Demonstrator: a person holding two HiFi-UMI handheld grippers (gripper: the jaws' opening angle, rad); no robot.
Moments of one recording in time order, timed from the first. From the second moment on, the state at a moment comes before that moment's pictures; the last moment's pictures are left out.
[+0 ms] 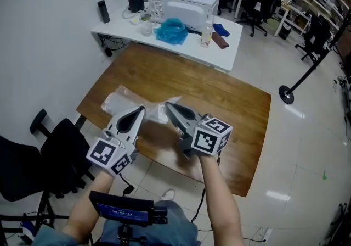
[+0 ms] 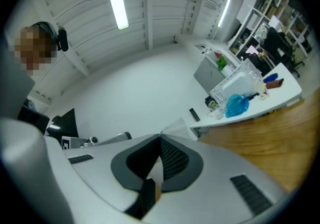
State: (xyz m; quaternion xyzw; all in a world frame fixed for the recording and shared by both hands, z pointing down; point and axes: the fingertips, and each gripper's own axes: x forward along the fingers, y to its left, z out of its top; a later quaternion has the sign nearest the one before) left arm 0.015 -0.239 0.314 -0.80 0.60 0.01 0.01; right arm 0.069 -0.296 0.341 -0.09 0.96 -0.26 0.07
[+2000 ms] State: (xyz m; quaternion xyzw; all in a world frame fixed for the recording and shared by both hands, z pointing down) left arm 0.115 -0.260 0.405 -0.93 0.36 -0.04 -0.07; right arm 0.272 -0.272 0.565 -0.52 0.78 -0.32 -0.09
